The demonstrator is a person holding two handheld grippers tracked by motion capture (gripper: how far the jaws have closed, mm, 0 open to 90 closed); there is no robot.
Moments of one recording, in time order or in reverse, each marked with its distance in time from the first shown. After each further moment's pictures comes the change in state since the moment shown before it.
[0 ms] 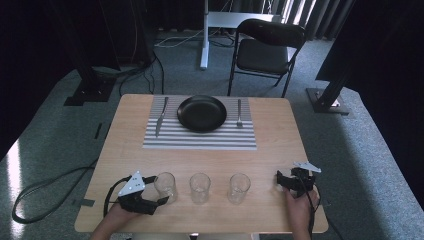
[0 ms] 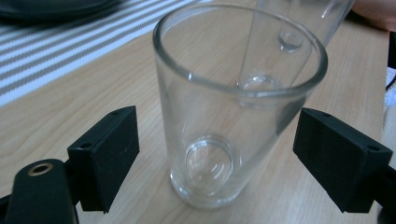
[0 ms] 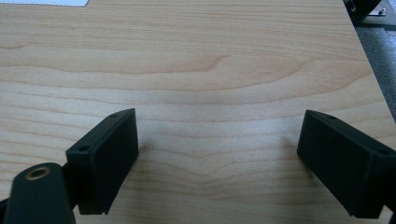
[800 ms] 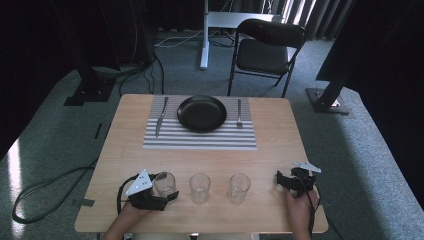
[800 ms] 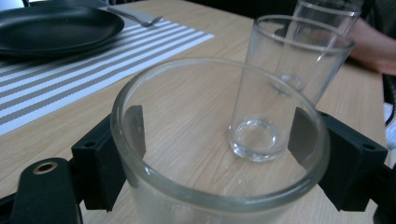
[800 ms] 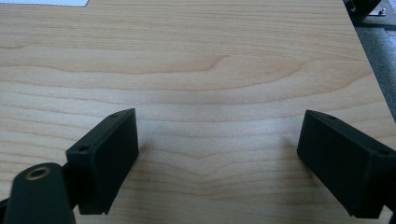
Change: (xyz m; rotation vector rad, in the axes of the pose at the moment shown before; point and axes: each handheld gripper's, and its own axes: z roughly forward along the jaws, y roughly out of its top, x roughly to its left) left arm -0.007 0.005 0.021 -0.146 0.005 -0.029; right arm 0.000 0.000 0.000 0.000 0.000 0.001
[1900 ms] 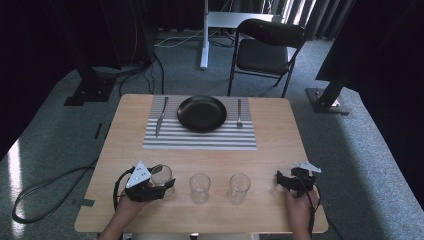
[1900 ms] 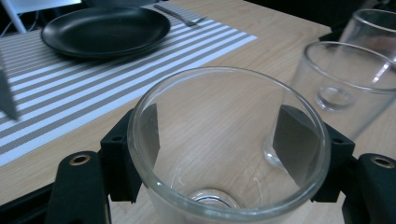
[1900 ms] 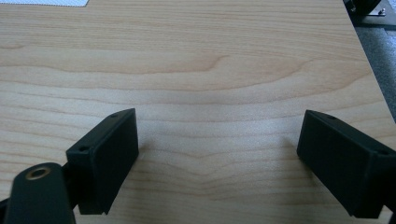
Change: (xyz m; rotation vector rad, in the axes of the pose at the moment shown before) left arm 0.006 0.028 -0.007 0.086 0.162 -0.031; right arm 0.000 0.000 0.000 0.000 0.000 -0.001
